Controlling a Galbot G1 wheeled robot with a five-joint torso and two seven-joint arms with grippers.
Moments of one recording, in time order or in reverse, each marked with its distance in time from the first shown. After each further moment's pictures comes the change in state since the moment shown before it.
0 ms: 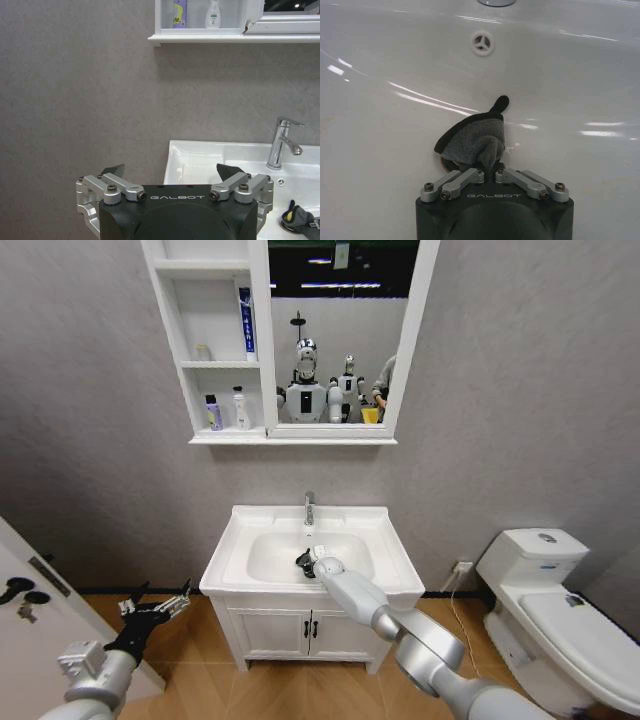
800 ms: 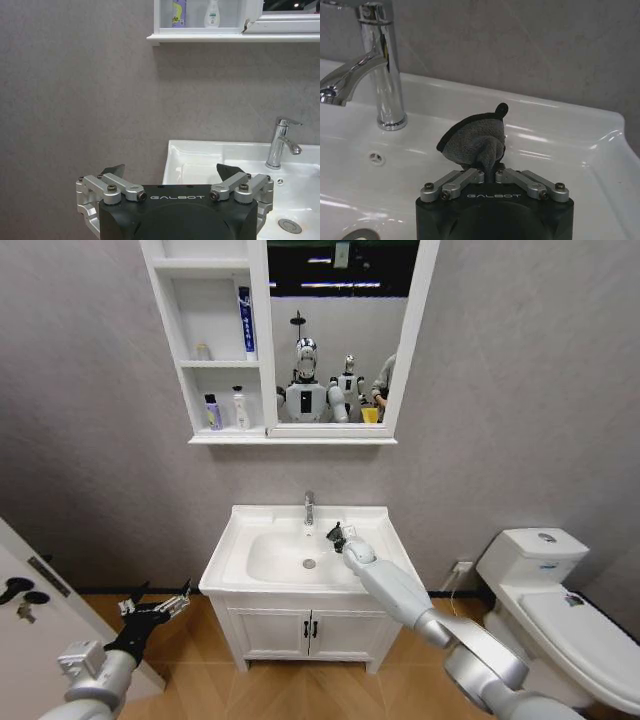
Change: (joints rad) left arm 0.000 0.000 0.000 0.000 0.000 0.000 0.000; right arm -0.083 -0.258 0.125 0.489 -0.049 0.004 0.235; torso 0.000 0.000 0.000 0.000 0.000
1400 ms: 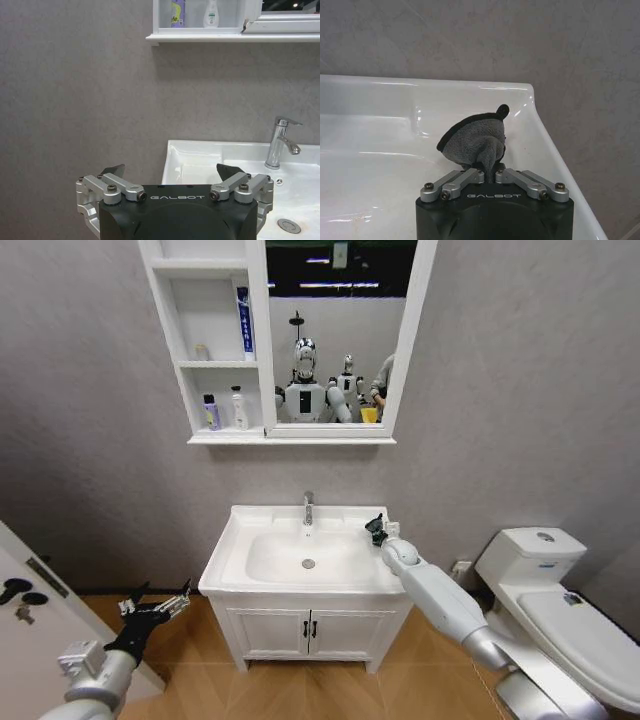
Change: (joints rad) left arm 0.000 0.000 0.000 0.000 0.000 0.000 0.000; right arm -0.075 -0.143 0.129 0.037 0.103 0.023 -0.011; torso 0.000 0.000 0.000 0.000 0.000
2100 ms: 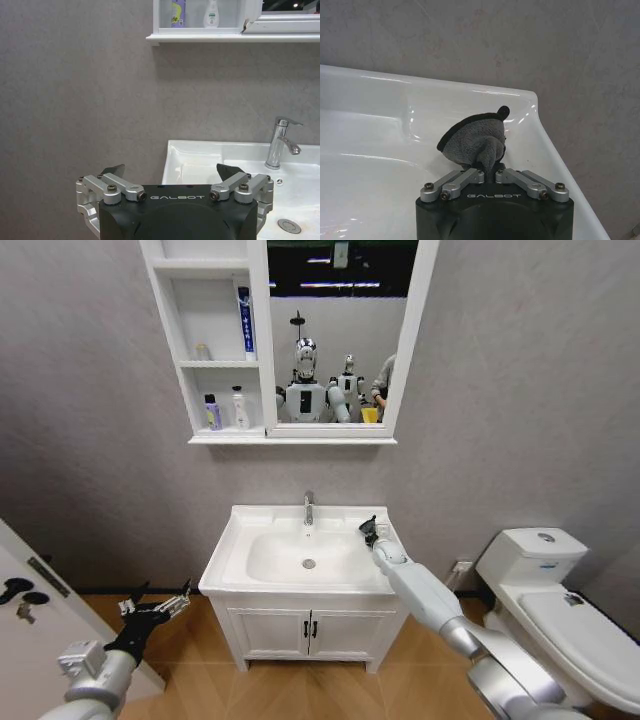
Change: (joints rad) left arm 0.000 0.000 0.000 0.000 0.000 0.000 0.000; right arm 0.060 0.092 0.006 -0.178 -0.164 0.071 -0.035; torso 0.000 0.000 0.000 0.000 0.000
